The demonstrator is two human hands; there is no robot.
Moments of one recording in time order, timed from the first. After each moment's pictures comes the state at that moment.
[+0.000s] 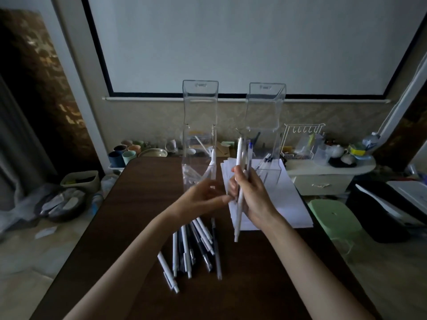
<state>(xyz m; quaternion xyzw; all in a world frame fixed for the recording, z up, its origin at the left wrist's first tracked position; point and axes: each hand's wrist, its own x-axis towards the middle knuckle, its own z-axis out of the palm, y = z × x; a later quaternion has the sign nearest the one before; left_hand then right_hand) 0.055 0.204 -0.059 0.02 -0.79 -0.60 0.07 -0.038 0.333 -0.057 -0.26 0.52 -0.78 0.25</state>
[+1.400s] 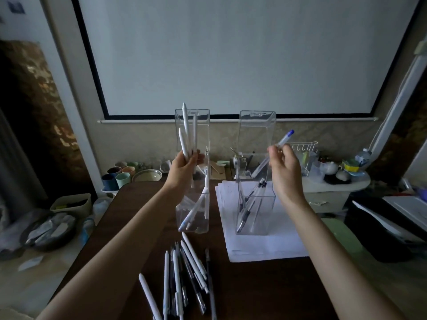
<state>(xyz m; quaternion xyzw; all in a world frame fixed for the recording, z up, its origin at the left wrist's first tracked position) -0.035 0.152 -0.005 0.13 -0.65 -0.67 0.32 -0.123 0.353 0.013 -0.25 0.71 -0.63 -0.15</state>
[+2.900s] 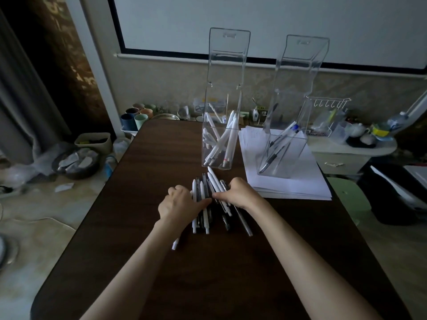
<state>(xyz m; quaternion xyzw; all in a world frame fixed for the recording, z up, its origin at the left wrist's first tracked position) 0.111 0.198 -0.130 0.44 -0.88 -0.18 -0.03 -0.011 0.294 -0.125 -0.27 0.90 -0.22 0.25</state>
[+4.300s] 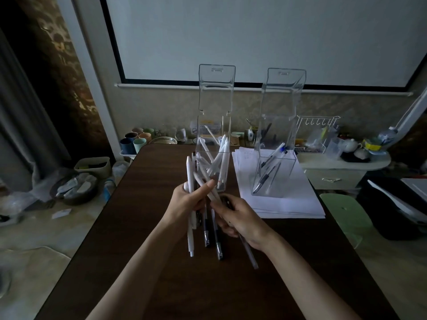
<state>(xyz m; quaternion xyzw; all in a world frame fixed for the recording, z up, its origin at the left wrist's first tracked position) 0.098 0.207 -0.081 0.13 -0.61 -0.74 0.23 0.016 0.338 -0.092 -0.39 0.61 -0.58 0.37</state>
